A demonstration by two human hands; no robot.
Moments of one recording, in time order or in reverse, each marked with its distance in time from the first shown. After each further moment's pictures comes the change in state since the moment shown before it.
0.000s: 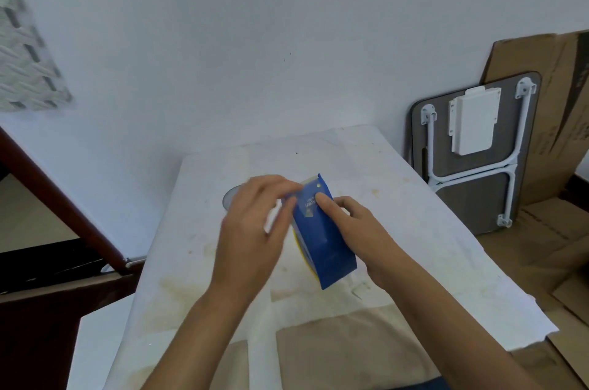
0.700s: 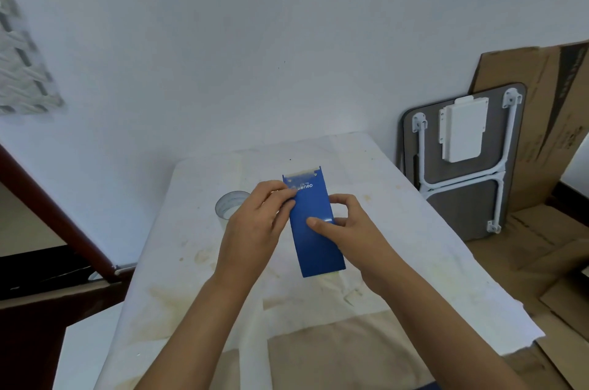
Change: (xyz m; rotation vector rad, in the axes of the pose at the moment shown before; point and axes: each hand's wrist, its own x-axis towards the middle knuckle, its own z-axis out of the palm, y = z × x) left_hand 0.007 -0.037 0.039 0.129 -0.071 0.061; right_hand -0.002 -0.003 -0.005 0.014 0.010 -0.035
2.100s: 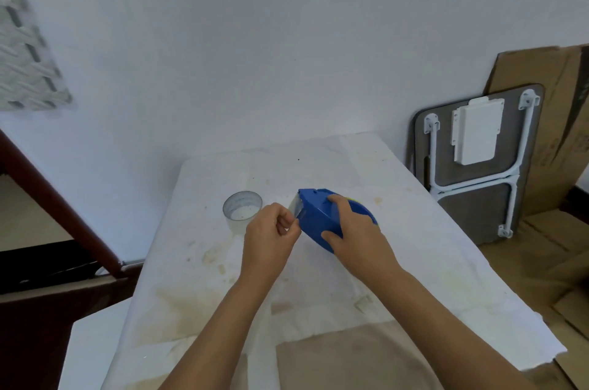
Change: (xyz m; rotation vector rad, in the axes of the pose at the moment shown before) left_hand -0.015 -0.023 0.042 -0.259 -0.143 -0.560; right_hand 0.032 0.022 0.007 -0.820 0.156 -0.289
